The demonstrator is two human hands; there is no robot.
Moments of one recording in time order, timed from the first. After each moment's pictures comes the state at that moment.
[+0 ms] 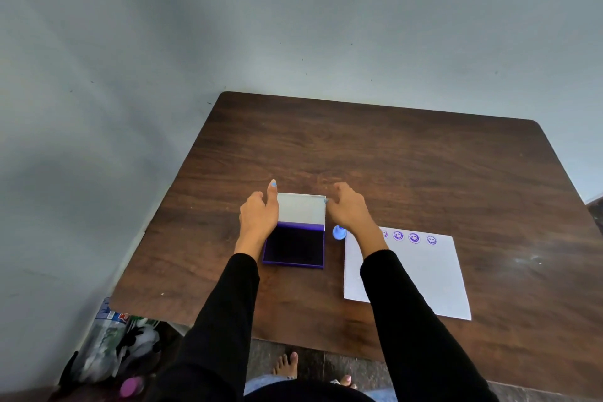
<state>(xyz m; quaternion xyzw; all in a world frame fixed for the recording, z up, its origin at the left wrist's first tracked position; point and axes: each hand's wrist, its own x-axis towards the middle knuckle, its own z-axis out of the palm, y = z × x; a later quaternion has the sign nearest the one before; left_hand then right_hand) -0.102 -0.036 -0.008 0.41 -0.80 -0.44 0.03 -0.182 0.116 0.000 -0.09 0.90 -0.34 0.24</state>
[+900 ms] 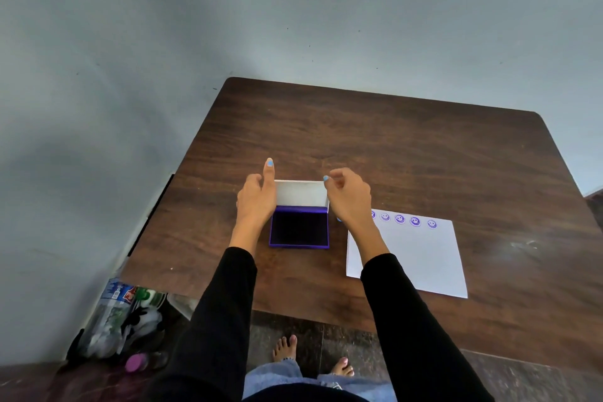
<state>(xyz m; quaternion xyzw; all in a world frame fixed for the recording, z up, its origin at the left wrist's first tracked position) -0.073 -0.035 0.010 0.40 -0.77 -0.48 0.07 -0.141 0.111 0.018 -0.05 0.88 -0.45 0.11</state>
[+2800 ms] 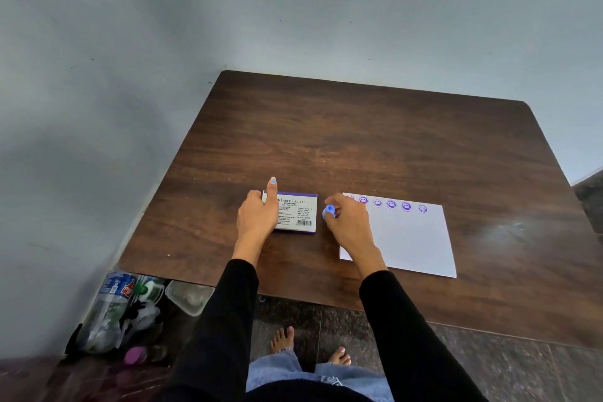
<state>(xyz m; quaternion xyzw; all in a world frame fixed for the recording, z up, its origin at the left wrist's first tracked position) -0.044 -0.010 -0.018 0.43 -0.79 -0.43 0.03 -0.102 0.151 -0.028 -0.14 0.92 -0.36 0.10</state>
